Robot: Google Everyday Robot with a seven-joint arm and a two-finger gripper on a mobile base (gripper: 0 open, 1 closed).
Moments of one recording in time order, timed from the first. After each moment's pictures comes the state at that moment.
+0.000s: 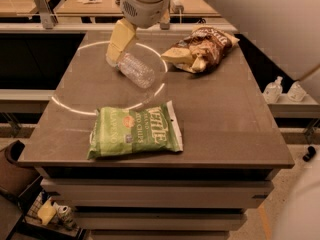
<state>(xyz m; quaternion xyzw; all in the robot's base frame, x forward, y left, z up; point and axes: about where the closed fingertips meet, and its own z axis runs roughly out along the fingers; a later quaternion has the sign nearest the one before) 0.627 0.031 0.961 -0.41 0.88 -0.01 0.22</state>
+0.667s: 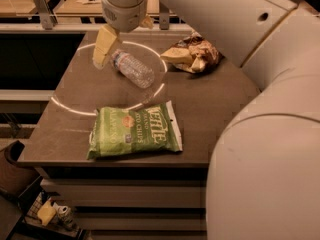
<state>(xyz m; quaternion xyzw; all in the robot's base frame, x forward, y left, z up) 0.651 0.073 0.933 -0.42 0.89 -0.01 0.18</state>
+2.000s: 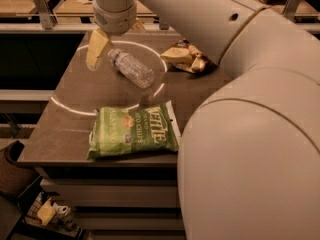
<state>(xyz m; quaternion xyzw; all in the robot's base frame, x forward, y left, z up) 0.668 0.099 0.914 -0.43 0.89 -0.01 0.16</state>
